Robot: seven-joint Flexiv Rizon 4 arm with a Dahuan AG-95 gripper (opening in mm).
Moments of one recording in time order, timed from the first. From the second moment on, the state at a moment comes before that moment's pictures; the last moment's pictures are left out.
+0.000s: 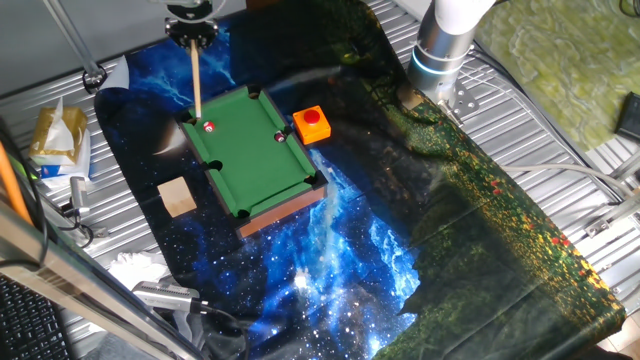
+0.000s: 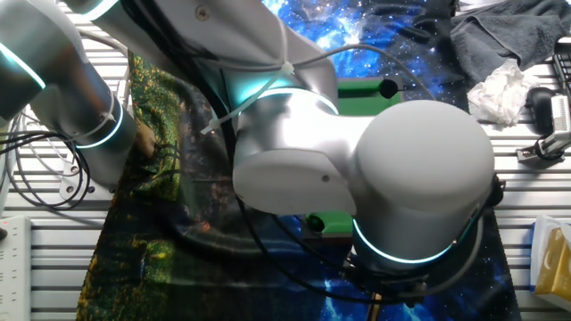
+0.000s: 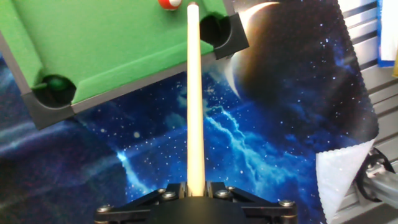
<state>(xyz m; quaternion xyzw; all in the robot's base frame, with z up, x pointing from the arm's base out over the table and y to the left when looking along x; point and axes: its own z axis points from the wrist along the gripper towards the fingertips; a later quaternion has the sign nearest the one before) 0.511 -0.301 0.122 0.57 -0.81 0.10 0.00</state>
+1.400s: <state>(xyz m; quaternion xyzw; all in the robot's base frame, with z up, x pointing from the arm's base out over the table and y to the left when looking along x) 0.511 -0.242 0.133 0.52 -0.85 0.11 0.01</state>
